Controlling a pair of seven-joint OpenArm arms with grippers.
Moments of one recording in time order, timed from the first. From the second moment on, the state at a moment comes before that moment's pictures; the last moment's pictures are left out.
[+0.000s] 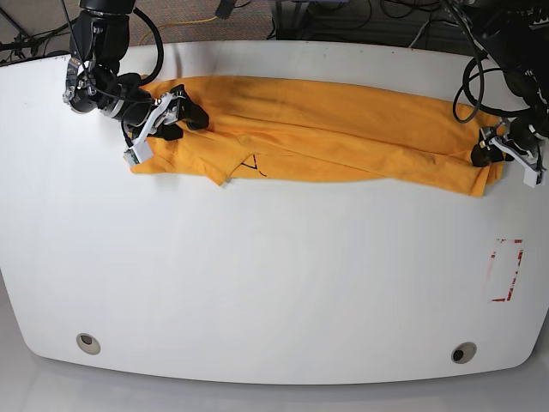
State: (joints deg) left arm -3.1 -19.3 -47.2 70.3 -28.4 -42.9 61.9; right arm -12.6 13.7 19.0 89.4 49.7 41.0 -64.5
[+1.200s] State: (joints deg) left arm 9.7 -10.3 -23.7 111.7 -23.7 -42.9 64.8; right arm -12.4 14.0 18.9 88.9 48.5 40.9 -64.6
